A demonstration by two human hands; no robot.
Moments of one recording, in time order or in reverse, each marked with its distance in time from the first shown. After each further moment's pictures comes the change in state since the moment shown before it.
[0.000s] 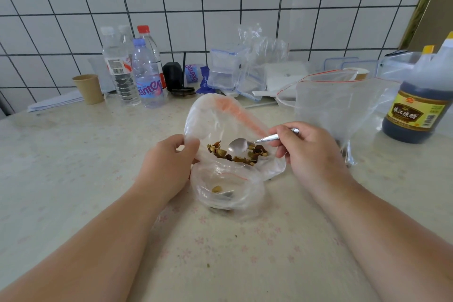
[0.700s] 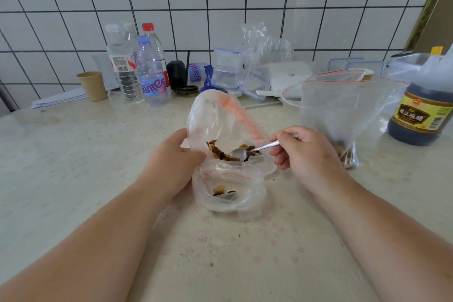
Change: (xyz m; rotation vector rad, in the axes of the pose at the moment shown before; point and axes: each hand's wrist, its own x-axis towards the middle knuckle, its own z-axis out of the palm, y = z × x) left_hand -0.003 0.004 -0.005 -0.170 -0.132 -0.055; right_hand 0.004 0.000 0.009 0.047 -0.079 0.139
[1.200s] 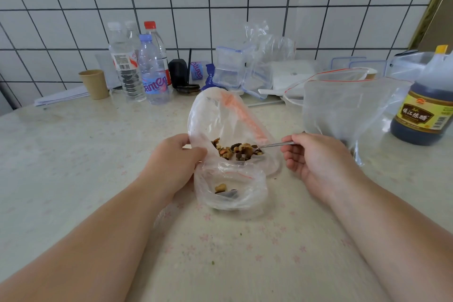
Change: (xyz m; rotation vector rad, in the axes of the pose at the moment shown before) left_hand -0.003 0.002 -0.001 0.076 0.010 -0.049; right_hand 0.001 -0.008 -0.001 0.514 0.085 0.406
